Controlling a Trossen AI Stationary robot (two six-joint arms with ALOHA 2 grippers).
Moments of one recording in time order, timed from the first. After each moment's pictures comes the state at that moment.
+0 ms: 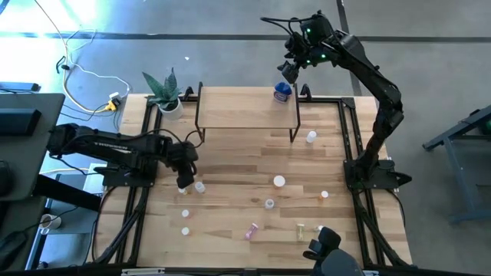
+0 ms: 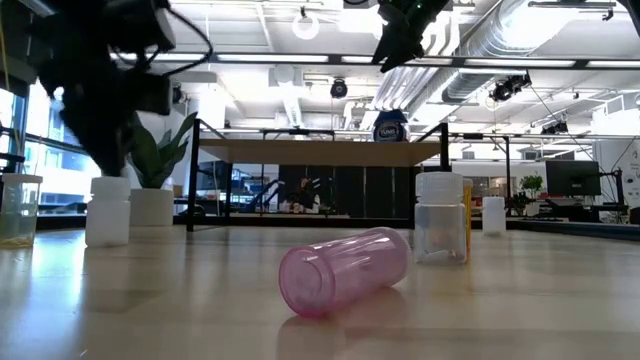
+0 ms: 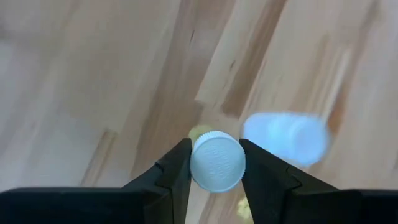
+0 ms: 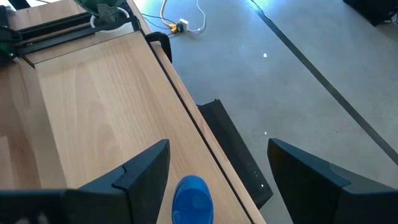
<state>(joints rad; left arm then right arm) 0.16 1.04 0.57 -0.69 0.08 -0.41 -0.77 1.75 2.10 -1.07 -0.17 -0.24</state>
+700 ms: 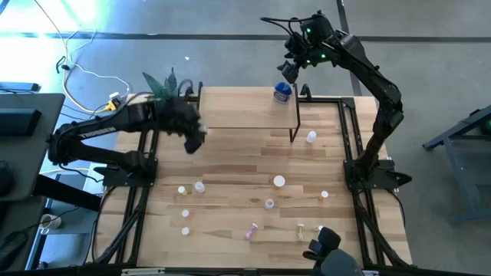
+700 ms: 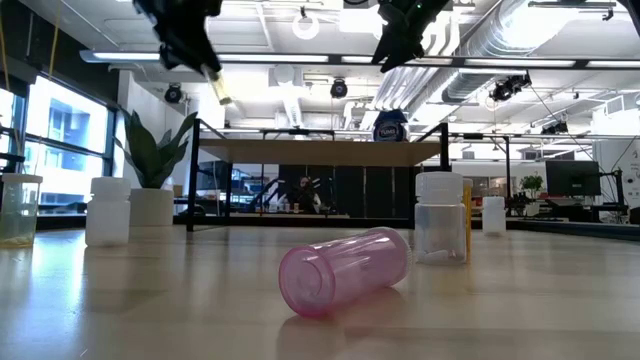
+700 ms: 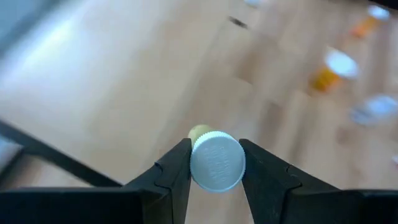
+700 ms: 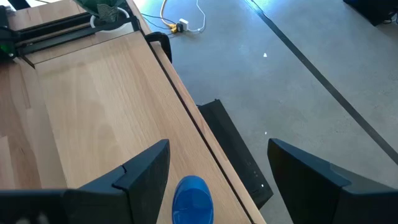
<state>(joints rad) 0.46 1.07 1.10 -0.83 -0.05 -0.11 -0.77 1.75 2.10 -1.07 -0.17 -0.24</state>
